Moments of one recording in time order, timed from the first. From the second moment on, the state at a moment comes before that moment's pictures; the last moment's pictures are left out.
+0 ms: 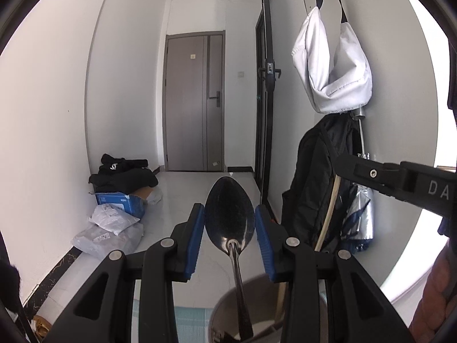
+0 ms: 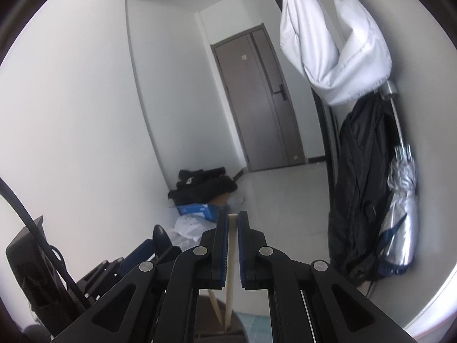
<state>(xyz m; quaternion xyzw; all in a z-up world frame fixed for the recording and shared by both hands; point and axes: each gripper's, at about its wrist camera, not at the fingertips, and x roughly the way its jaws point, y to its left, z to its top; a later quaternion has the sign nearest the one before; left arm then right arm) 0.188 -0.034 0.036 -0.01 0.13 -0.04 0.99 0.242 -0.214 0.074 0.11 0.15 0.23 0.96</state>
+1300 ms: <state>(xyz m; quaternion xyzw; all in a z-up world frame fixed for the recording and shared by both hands) 0.115 0.009 0.062 -0.11 0.26 -0.04 0.96 0.161 -0.226 0.057 0.12 0.25 0.26 0.92</state>
